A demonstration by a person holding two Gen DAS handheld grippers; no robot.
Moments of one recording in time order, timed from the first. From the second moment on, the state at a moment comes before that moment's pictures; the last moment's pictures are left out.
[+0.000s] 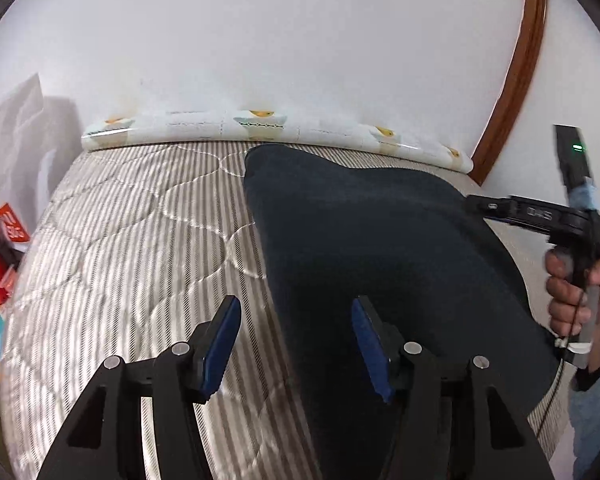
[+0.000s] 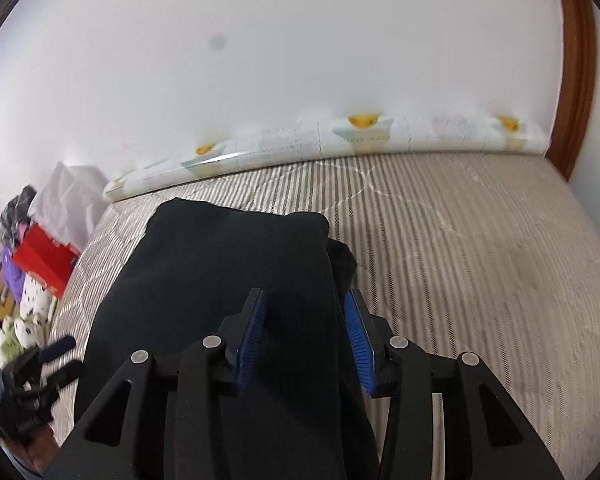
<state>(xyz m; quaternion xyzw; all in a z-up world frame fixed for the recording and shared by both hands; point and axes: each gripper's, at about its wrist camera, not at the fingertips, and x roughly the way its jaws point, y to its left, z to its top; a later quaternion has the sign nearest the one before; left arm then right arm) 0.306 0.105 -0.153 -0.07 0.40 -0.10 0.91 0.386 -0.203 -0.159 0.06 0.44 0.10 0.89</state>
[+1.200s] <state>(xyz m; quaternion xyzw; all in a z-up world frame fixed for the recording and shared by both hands) 0.269 0.101 -0.158 -0.12 0.41 -0.15 0.89 0.292 -0.240 -0.185 0.08 0.42 0.16 0.89</state>
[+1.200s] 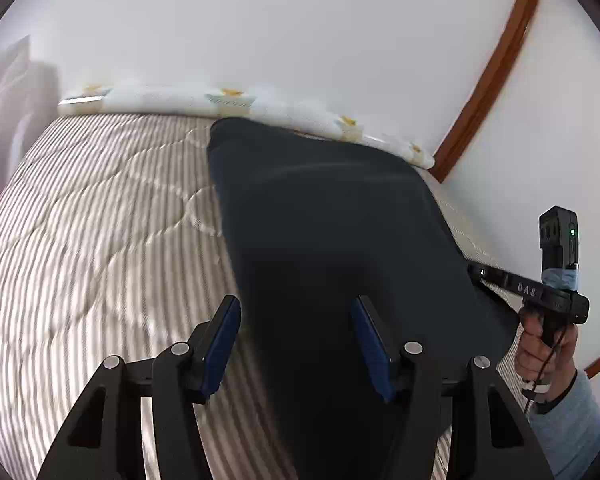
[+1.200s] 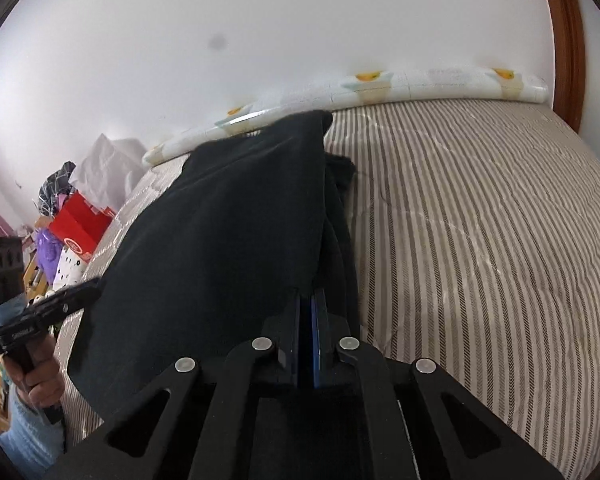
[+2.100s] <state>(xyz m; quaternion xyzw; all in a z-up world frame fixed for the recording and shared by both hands) 0.228 0.072 -0.140 -0.06 0.43 -0.10 0.90 0.186 -0.216 -0.182 -0.04 0.36 0.06 0.93</state>
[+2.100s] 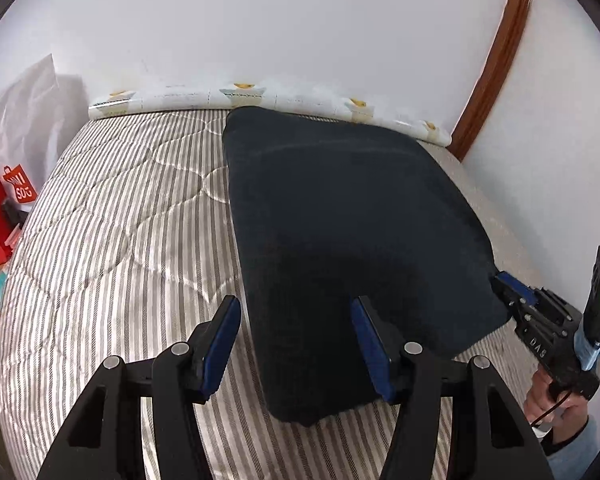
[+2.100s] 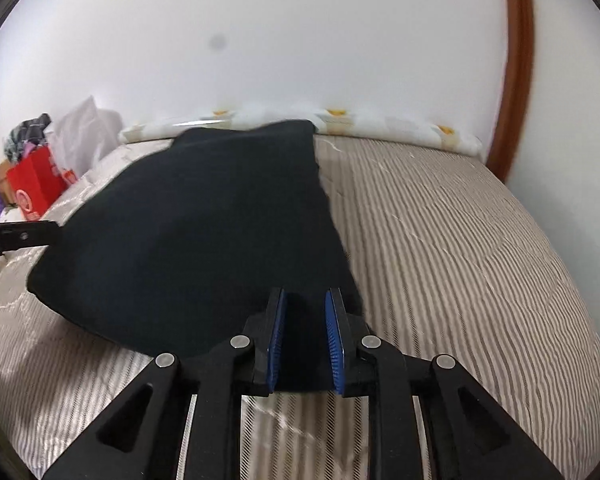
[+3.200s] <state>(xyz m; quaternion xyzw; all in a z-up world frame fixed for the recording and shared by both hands) 0.226 0.052 -0.185 -0.01 0.43 -0.13 0.89 0.211 -0.241 -0.207 0.11 0.37 0.09 0.92</state>
